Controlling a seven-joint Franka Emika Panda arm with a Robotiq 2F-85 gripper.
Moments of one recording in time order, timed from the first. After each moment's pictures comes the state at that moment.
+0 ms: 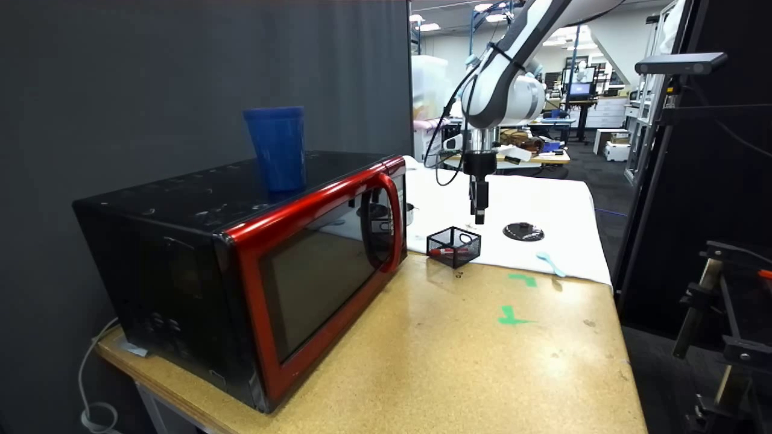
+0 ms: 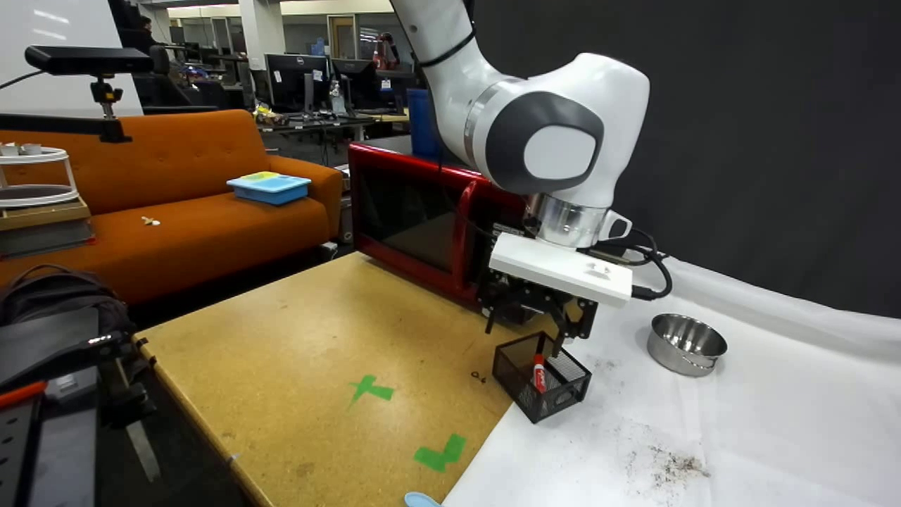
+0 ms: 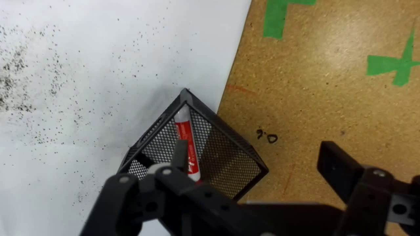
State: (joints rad) arm -0.23 0.79 0.03 -1.77 0.09 2.48 -0.88
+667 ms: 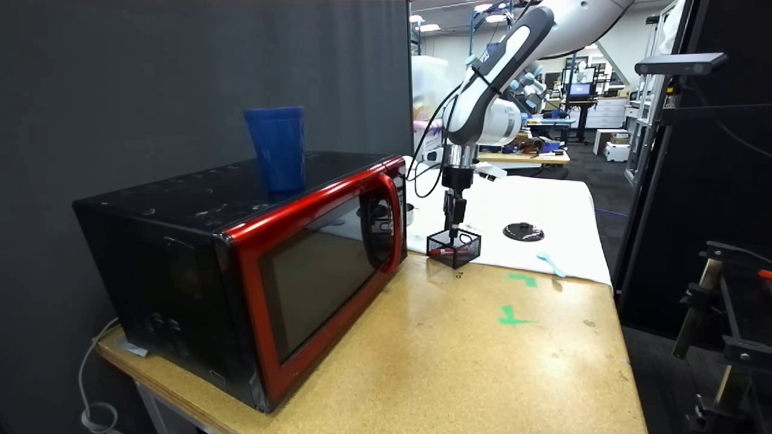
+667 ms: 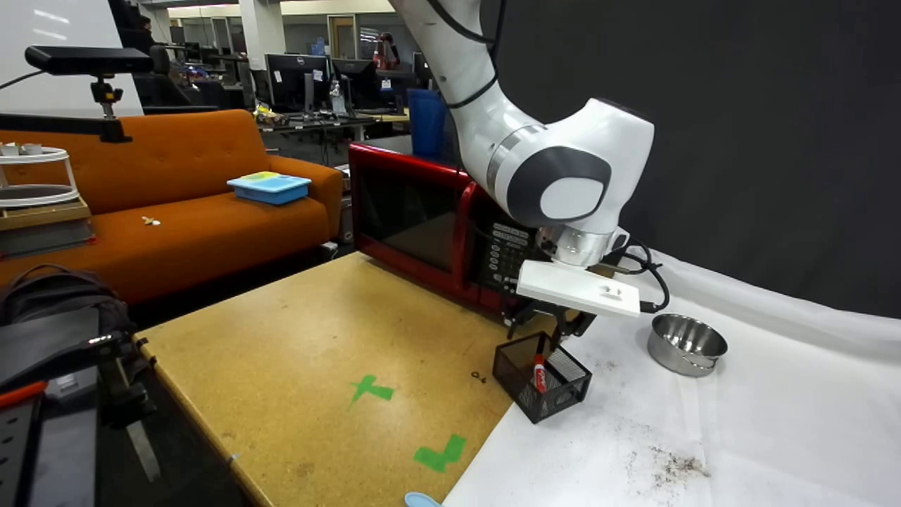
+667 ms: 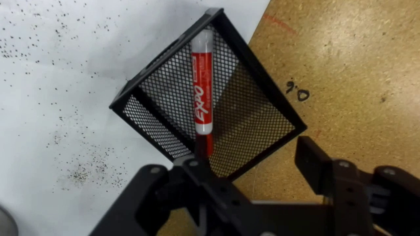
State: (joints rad) arm -0.28 0.98 0.13 -1.54 0.09 2.49 -1.01
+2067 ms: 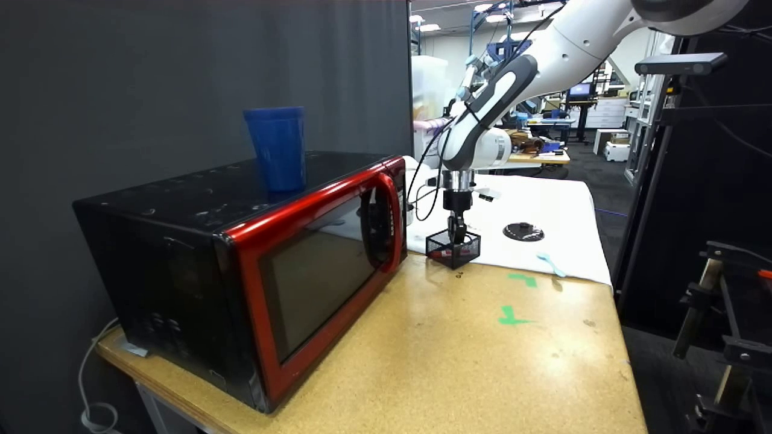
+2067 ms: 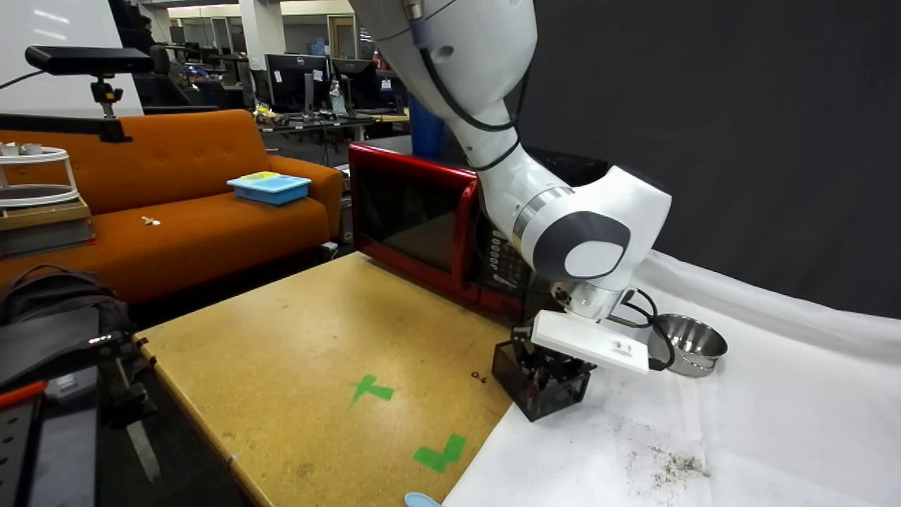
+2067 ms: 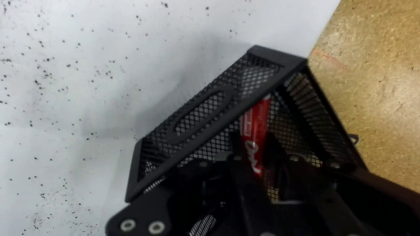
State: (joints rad) arm -0.28 1.21 0.10 -1.26 0.08 2.34 -1.01
